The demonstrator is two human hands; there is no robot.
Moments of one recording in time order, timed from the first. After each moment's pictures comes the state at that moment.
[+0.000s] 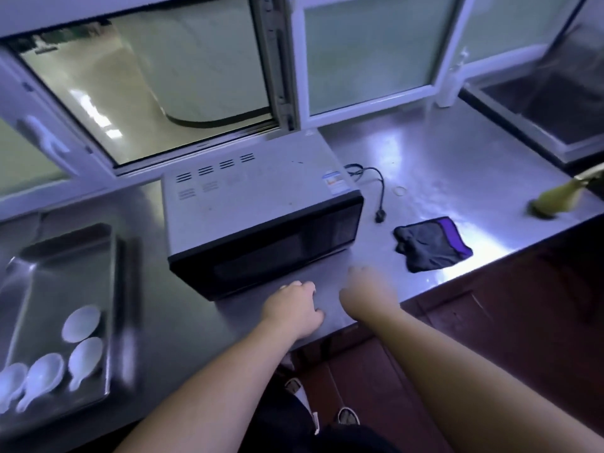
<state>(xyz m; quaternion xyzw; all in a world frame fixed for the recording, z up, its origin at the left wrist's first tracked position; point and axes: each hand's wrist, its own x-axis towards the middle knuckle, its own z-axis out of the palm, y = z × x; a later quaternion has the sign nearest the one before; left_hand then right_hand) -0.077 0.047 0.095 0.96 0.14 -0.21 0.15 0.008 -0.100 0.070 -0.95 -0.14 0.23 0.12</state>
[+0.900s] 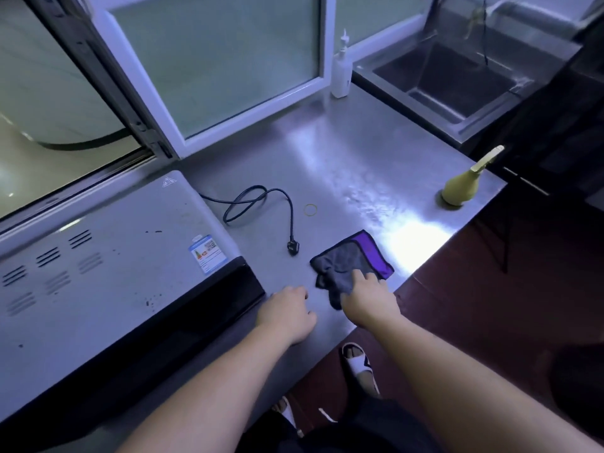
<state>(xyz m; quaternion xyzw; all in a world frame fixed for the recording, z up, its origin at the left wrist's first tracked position) 0.147 -0.065 0.043 0.95 0.04 -0.28 0.14 0.180 -0.246 0.019 -0.96 0.04 0.25 0.15</state>
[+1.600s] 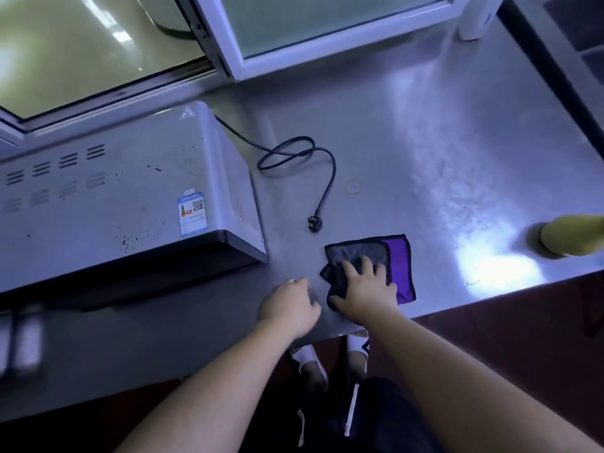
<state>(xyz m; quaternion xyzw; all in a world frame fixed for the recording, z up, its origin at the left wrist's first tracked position) 0.176 -0.129 -0.001 0.88 0.29 -0.31 0.20 0.270 -0.270 -0.059 -0.91 -0.22 0.35 0.03</state>
